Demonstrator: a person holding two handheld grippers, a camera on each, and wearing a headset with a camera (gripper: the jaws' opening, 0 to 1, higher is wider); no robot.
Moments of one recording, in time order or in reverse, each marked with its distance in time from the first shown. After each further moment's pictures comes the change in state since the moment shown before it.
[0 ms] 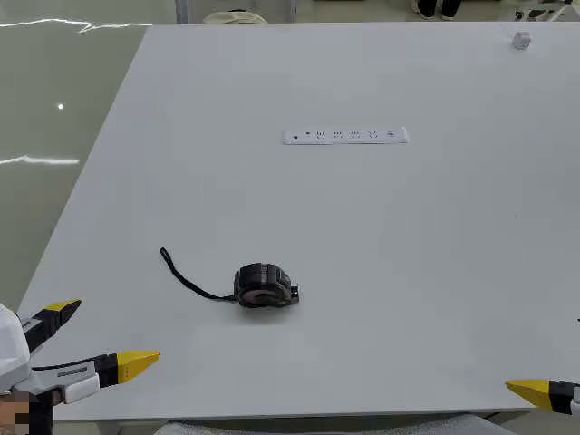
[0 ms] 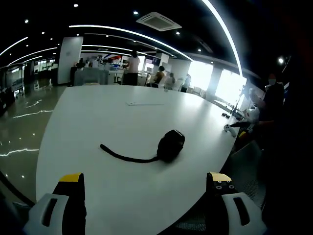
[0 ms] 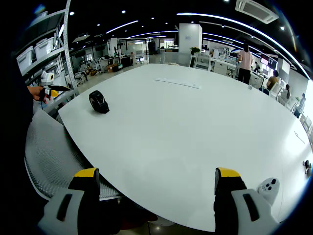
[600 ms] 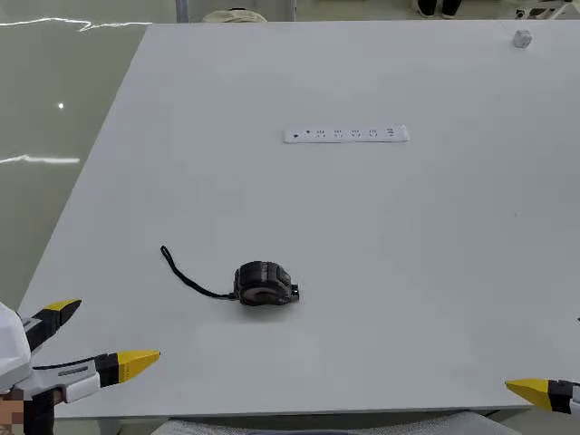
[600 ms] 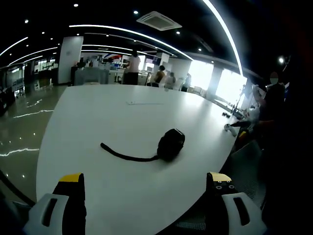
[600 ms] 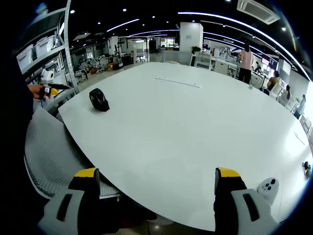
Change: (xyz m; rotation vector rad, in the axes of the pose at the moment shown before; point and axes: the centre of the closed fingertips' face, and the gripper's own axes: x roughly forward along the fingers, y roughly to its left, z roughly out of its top) left arm -0.001 0.000 -0.002 0.000 0.005 0.005; right arm 0.000 0.001 -0.002 -0.009 0.012 -0.001
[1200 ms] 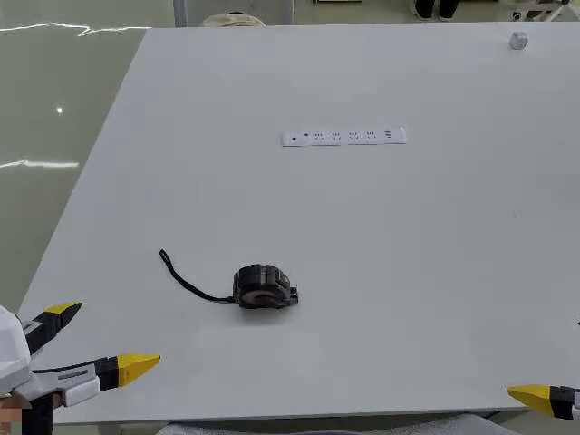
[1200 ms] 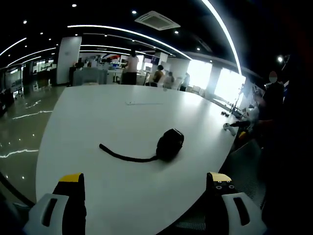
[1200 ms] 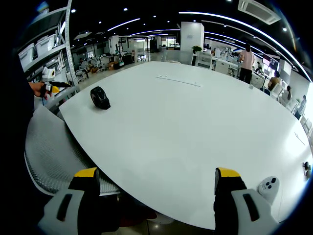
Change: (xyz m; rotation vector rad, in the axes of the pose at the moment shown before) left arm 0.001 -0.002 0.001 0.011 0.004 -0.011; right arm -0.002 0.002 -0.005 -0.006 0.006 0.007
